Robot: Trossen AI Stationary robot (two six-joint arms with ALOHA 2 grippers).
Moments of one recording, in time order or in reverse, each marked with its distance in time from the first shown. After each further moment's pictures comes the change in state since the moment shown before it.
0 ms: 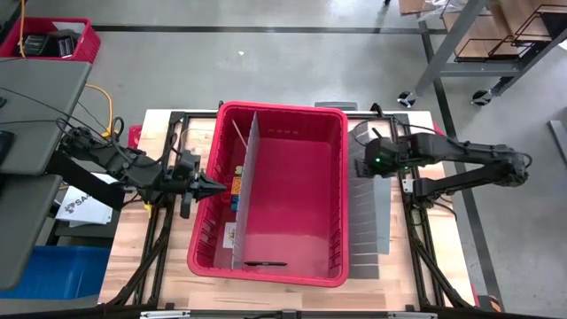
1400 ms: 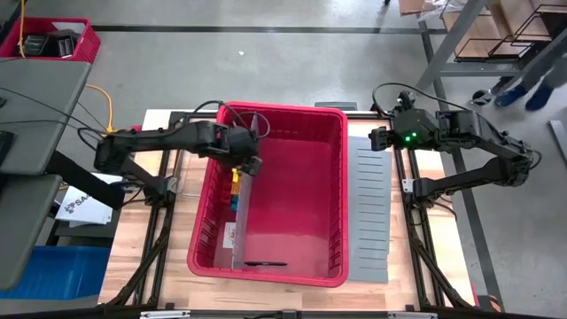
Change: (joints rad) left arm 0.578 0.703 0.483 -0.774 0.168 -0.289; right arm 0.001 0.002 0.458 -0.115 0.283 -0.242
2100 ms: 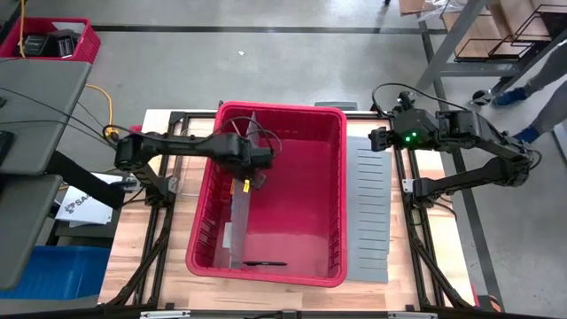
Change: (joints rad) left arm -0.004 0.193 -0.046 -0.059 0.055 0.044; right arm 0.000 0.000 0.000 0.001 -0.006 -0.007
